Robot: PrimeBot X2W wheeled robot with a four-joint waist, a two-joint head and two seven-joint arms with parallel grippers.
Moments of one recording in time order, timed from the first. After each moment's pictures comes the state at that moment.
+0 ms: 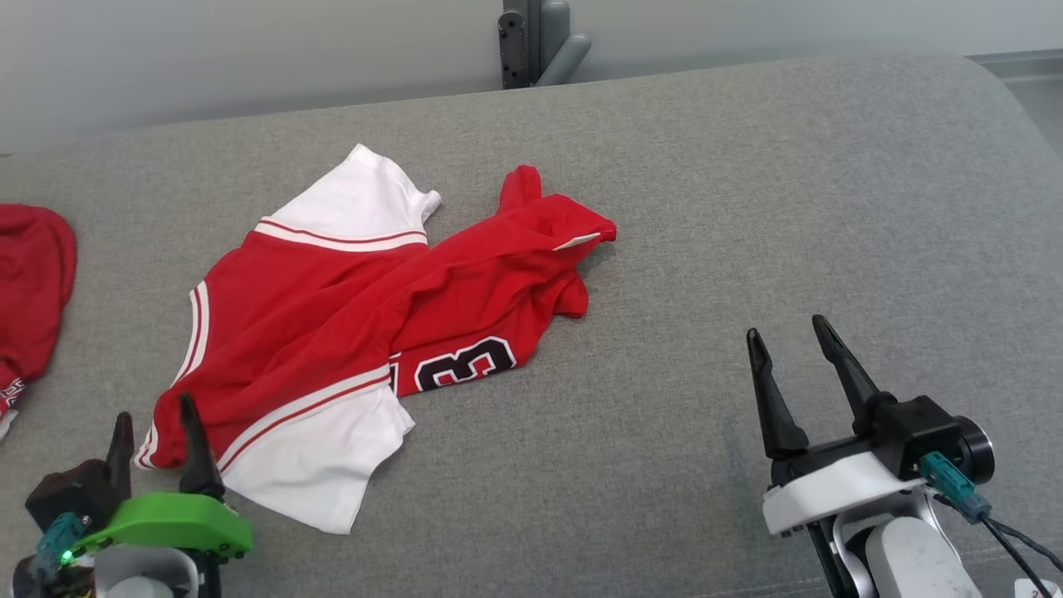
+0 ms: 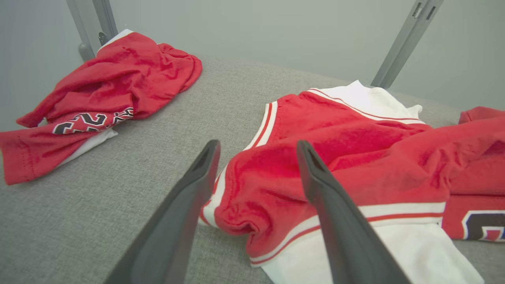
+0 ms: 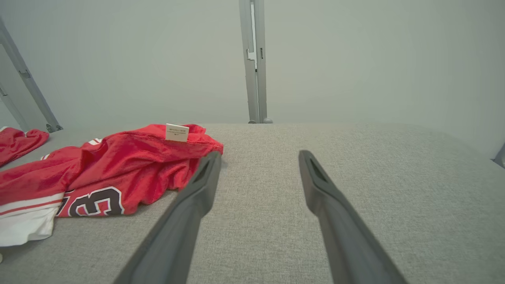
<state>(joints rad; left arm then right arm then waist) -0.15 0.19 0.04 0.48 -0.43 0.02 -0.26 -0.07 -0.05 0.09 0.11 0.11 0.13 -0.26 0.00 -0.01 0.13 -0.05</state>
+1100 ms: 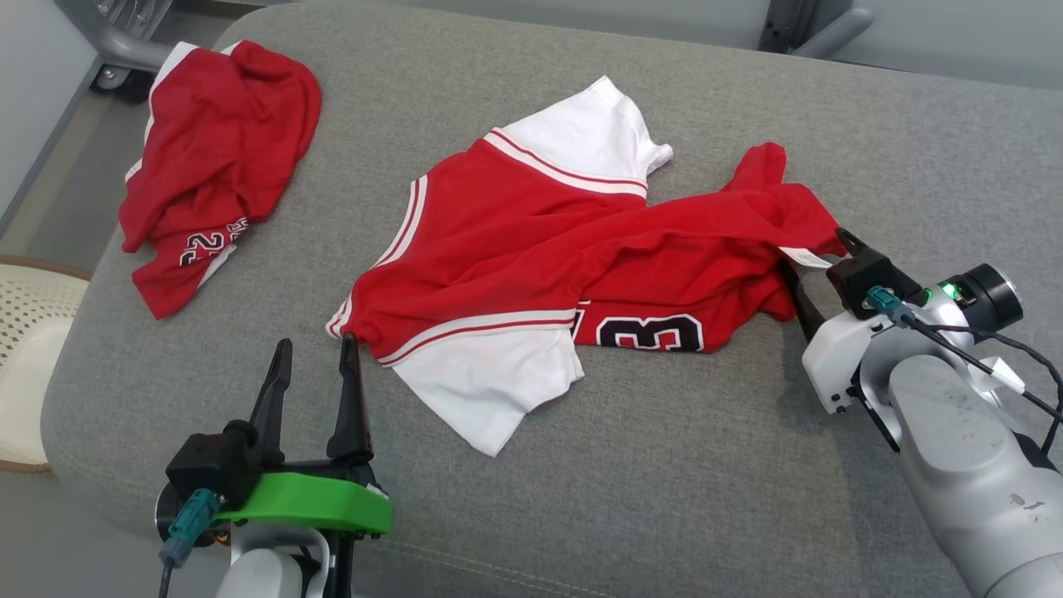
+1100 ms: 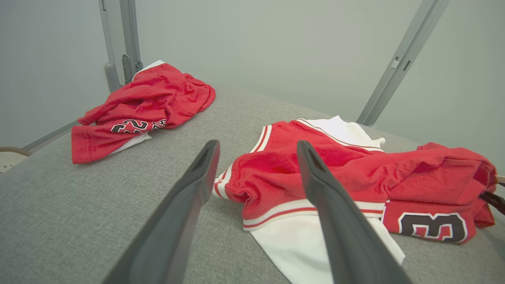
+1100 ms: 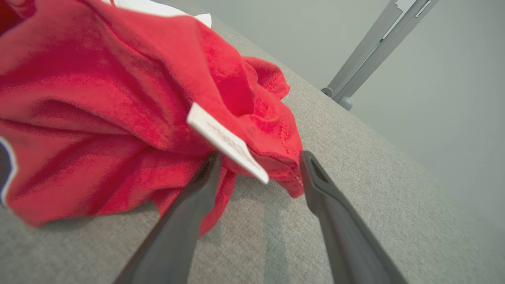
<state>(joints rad) -0.12 0.05 -0.17 0.18 -0.39 -0.02 -0.26 -0.65 -0.22 0.21 0.90 -0.16 0.13 -0.26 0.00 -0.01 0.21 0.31</state>
